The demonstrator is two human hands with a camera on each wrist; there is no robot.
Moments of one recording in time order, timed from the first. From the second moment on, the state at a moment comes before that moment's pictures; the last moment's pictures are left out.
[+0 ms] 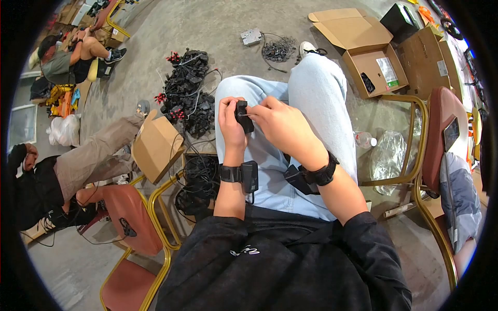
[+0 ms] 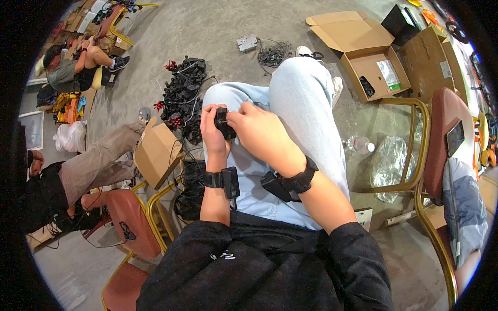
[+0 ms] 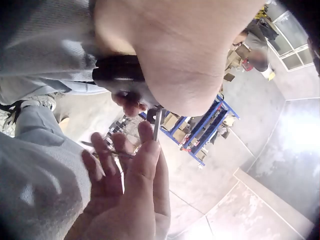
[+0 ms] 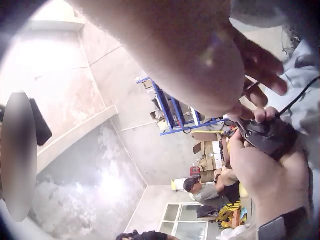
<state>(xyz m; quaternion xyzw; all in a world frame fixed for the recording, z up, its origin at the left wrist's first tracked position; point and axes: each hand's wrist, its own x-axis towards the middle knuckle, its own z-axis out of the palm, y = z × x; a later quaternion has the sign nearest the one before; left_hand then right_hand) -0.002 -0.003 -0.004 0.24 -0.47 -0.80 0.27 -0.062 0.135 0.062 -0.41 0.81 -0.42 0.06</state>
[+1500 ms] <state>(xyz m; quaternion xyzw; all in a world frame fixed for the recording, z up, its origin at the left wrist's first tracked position) -0.001 -0.004 0.002 0.22 -0.41 -0.84 0.27 -0.068 0.133 0.065 -0.34 0.76 -0.52 0.21</state>
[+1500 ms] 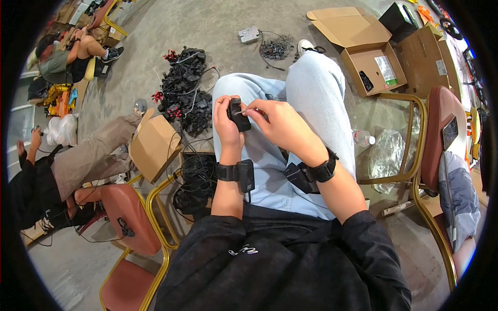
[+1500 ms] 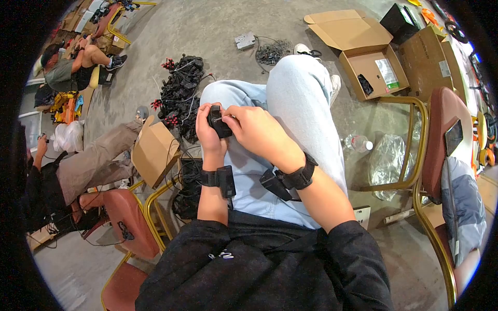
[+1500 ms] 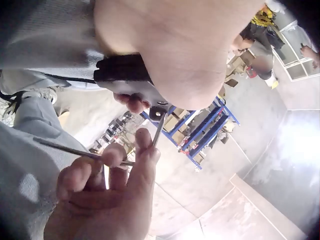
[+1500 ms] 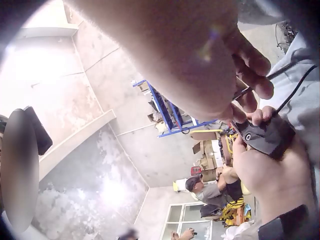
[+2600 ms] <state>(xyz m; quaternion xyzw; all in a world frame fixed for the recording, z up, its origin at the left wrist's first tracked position) -0.001 -0.004 0.000 0.26 -0.46 -0.81 0.26 -0.065 0.131 0.058 -0.45 0.79 -0.43 -0.04</state>
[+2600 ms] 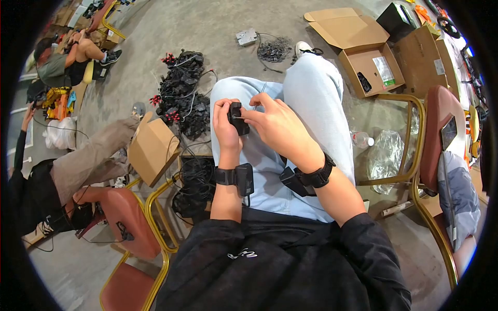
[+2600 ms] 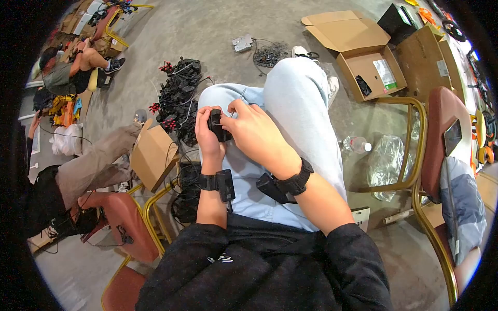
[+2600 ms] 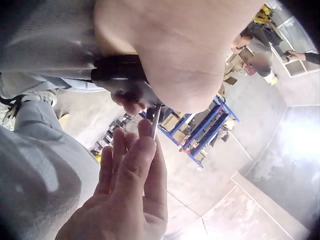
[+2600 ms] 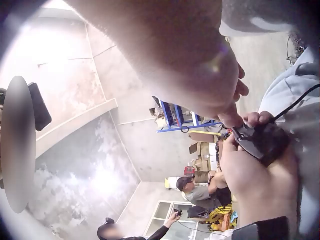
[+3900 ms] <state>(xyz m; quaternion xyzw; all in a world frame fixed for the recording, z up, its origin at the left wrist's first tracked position) 0.001 -0.009 0.000 0.21 -0.39 -0.86 0.24 -0.065 0.131 0.059 -0.37 0.79 -0.48 0.13</state>
